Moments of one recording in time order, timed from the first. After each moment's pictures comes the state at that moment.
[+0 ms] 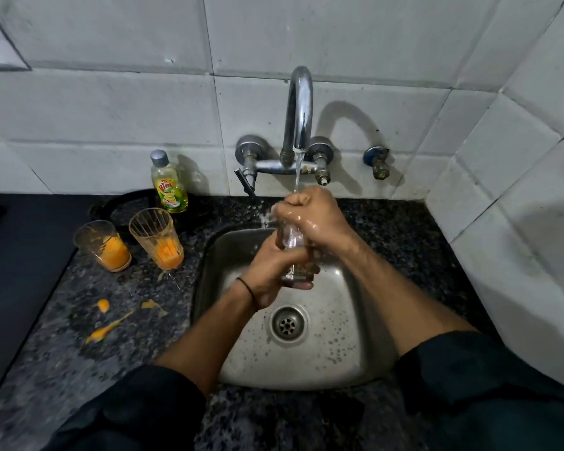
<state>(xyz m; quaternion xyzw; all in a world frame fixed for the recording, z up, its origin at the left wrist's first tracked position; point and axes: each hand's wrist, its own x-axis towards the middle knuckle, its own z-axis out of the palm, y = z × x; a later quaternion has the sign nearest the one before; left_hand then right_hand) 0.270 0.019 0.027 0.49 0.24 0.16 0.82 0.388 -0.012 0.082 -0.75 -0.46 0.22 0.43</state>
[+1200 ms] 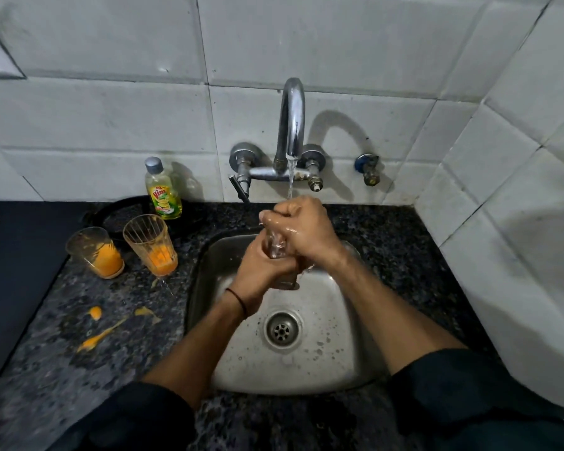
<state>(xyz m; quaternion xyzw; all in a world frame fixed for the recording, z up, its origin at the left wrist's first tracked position) 0.261 0.016 0.036 0.57 0.26 0.23 0.74 0.374 -0.016 0.084 -0.74 -0.47 0.17 0.44</state>
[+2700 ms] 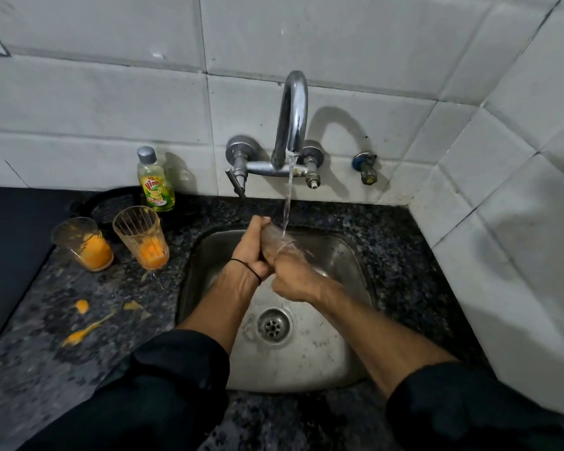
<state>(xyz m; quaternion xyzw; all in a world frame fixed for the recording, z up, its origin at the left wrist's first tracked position) 0.312 0.061 -0.006 0.23 0.40 0.20 0.86 0.362 -0.031 0.019 -0.76 -0.58 0.25 0.15</state>
